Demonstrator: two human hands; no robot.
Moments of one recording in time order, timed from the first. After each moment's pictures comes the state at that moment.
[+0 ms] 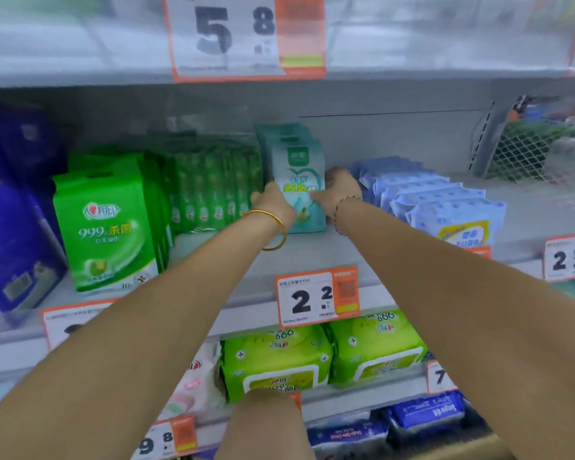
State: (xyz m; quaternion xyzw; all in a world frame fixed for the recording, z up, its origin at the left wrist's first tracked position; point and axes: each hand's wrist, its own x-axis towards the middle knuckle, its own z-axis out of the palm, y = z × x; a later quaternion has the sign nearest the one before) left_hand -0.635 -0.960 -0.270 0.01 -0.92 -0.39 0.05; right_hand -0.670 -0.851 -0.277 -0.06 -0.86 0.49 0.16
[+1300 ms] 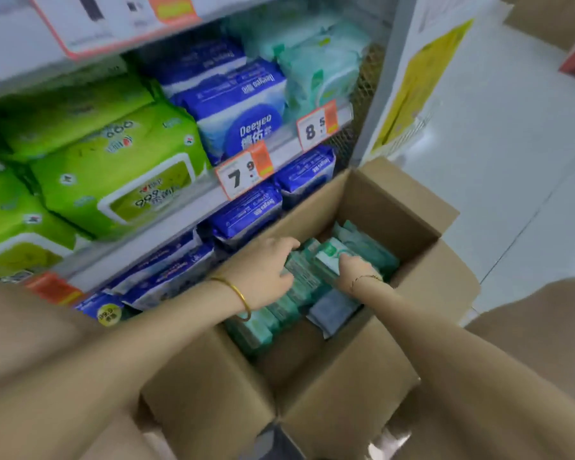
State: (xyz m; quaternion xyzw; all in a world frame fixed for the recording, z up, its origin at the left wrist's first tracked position) left_hand -0.440 -0.760 -0.531 -0.41 -0.84 -0.15 -0.31; right_hand -0.361 -0.589 -0.651 -0.36 -0.87 0.17 -0.29
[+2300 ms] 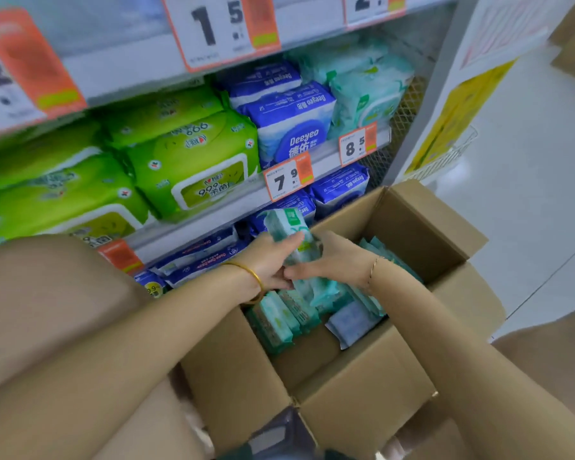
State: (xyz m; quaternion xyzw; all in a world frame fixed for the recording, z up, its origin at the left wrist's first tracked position) left_hand -0.440 -0.794 -0.510 0.00 -0.72 -0.53 -0.45; right_hand -0.384 -0.664 -0.519 -0.20 -0.84 0.46 -0.21
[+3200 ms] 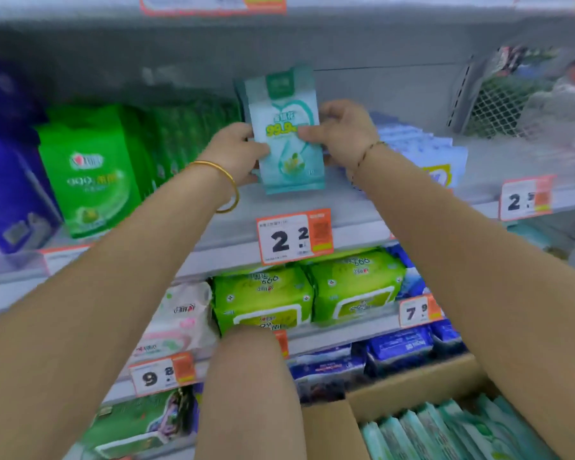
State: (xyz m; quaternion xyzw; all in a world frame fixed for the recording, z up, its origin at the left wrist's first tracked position) left_hand -0.572 -0.983 -0.249 -0.10 -0.79 -0.61 0.01; right_hand -0.587 -0.832 -0.248 0.04 -0.77 0.62 0.14
